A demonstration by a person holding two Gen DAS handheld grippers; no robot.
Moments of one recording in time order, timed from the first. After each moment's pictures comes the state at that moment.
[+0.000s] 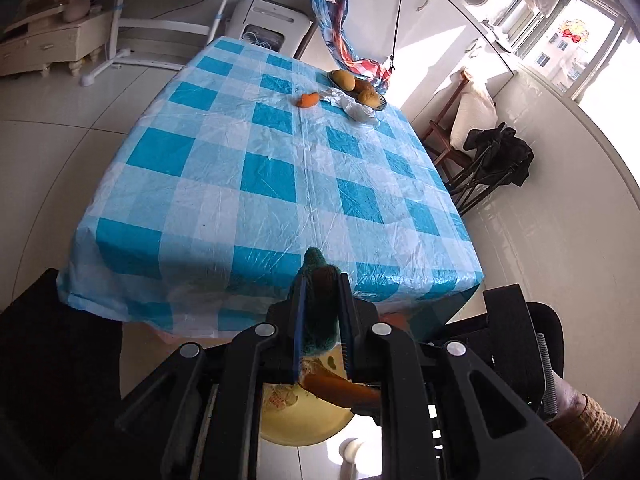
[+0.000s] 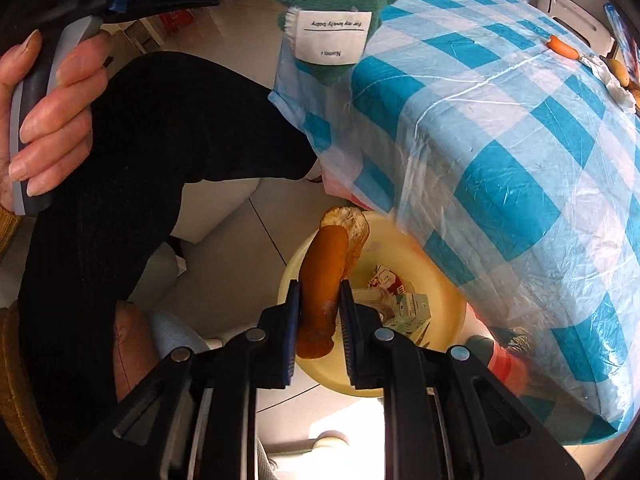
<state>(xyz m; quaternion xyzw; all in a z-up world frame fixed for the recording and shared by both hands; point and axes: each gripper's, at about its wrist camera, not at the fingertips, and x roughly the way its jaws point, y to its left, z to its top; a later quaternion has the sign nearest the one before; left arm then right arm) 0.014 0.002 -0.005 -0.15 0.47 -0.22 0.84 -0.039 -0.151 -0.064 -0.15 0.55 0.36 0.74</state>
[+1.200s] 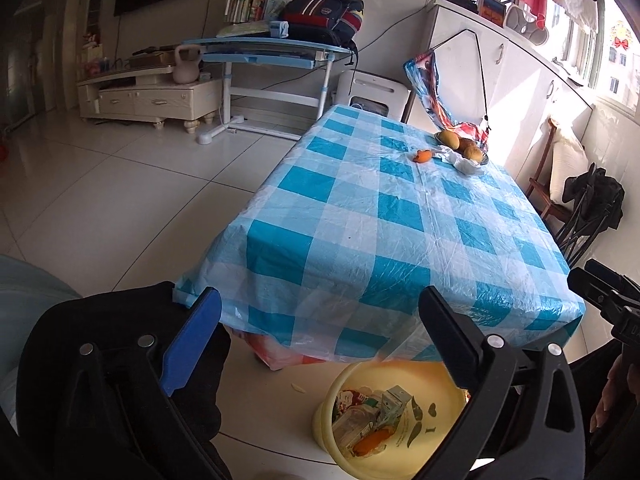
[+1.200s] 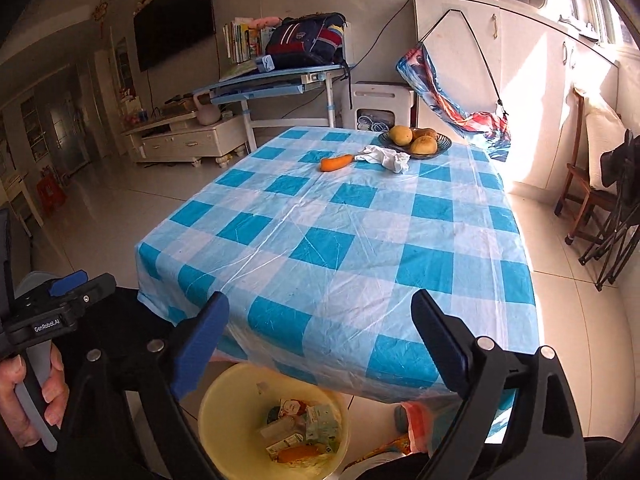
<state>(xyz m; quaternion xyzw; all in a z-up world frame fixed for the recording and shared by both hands) -0.040 0.034 -0.005 -0.09 0.35 0.01 0.93 -0.030 -0.242 0.014 0.01 0.33 0.13 0.94</state>
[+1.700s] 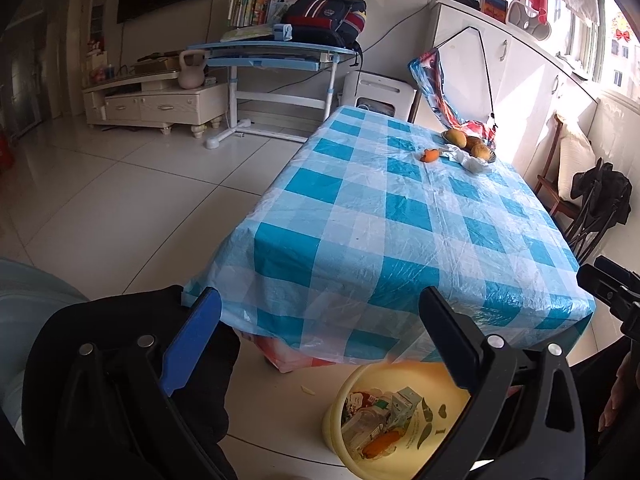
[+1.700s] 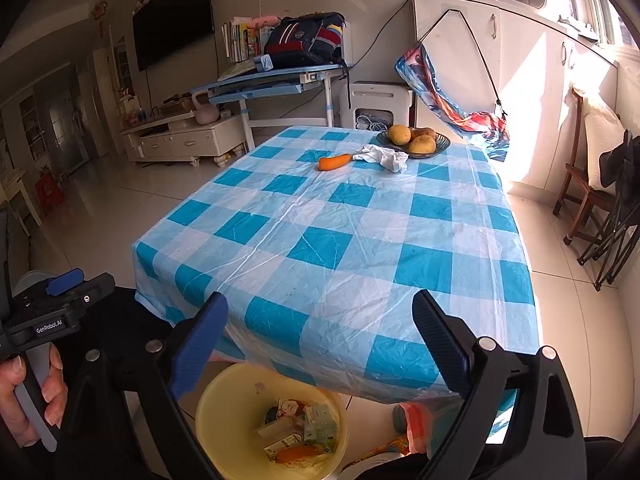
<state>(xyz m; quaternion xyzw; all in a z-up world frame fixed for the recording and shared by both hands) -0.039 0.031 -0.007 -0.07 0.35 0.02 0.94 -0.031 -0.242 0.013 0.01 0.33 0.12 0.94</state>
